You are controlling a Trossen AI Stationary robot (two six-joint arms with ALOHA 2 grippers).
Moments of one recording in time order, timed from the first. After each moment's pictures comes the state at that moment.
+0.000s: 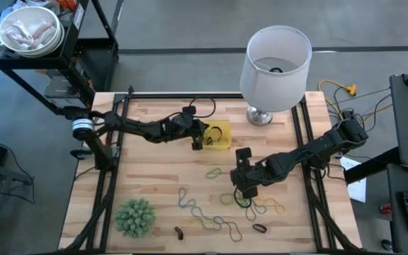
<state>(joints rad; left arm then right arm) 0.23 1.67 0.86 0.38 -0.24 0.41 0.37 1.59 1.08 -0.67 0.41 0.07</state>
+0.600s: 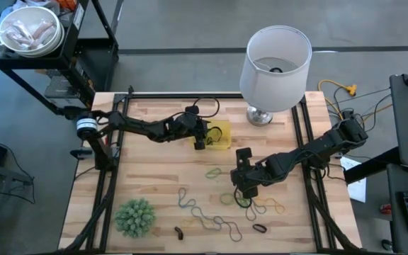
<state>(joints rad) 0.23 1.71 0.91 0.35 -0.24 0.41 0.37 1.59 1.08 -0.66 0.41 0.08</state>
